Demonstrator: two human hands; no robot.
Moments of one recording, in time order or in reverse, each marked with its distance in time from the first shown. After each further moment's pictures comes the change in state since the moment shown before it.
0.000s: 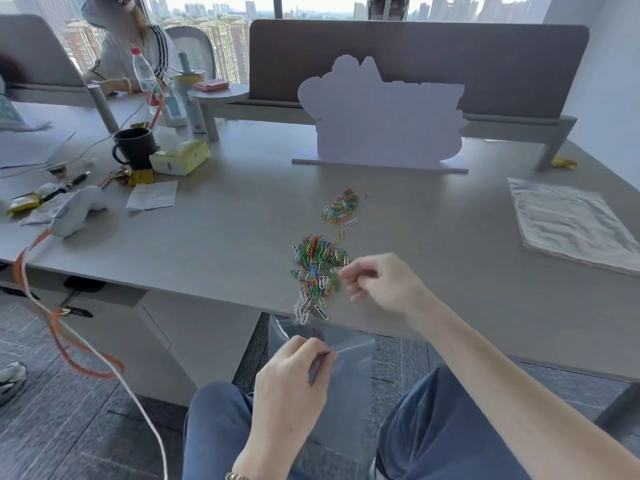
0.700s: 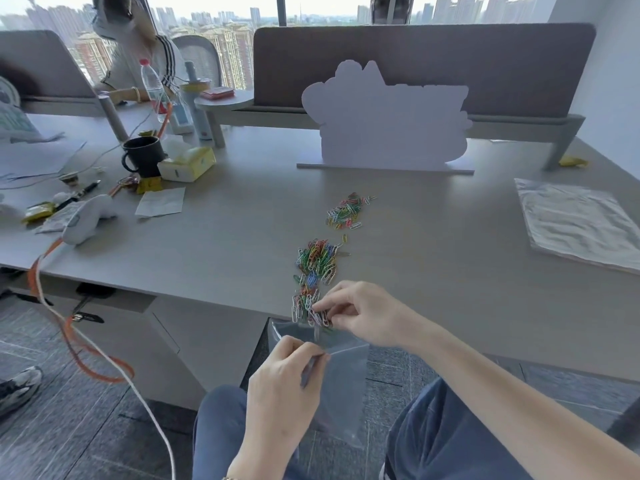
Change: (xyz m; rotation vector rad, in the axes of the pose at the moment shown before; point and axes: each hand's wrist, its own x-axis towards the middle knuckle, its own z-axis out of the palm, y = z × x) left_hand 0.003 -0.010 -0.012 0.027 0.001 0.004; right_hand -0.010 0.003 0.026 -0.205 -0.276 -0.270
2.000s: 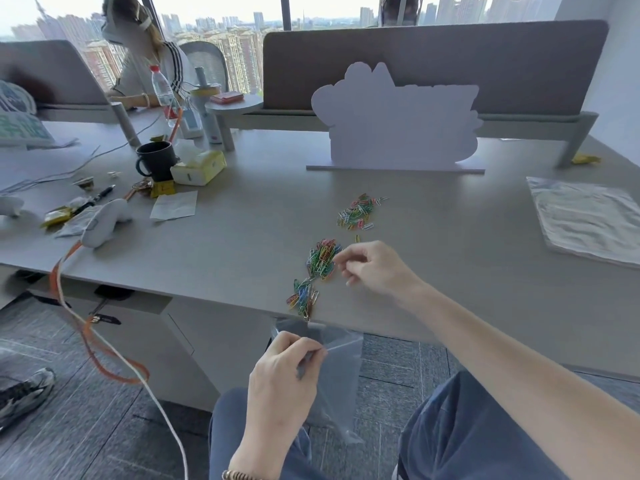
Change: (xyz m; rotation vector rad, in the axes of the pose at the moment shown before) left_hand 0.007 -0.024 -0.009 -0.079 0.039 -0.041; right_hand 0.055 0.002 -0.018 0.181 0.253 0.151
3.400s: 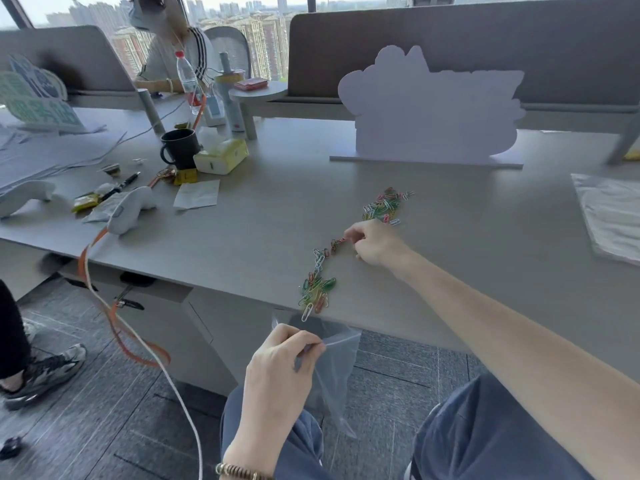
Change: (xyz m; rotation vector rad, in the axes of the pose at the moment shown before) left_hand 0.011 -0.017 -0.021 0.063 -0.010 -0.048; right_hand 0.062 -0.019 0.017 -0.288 -0.025 0.030
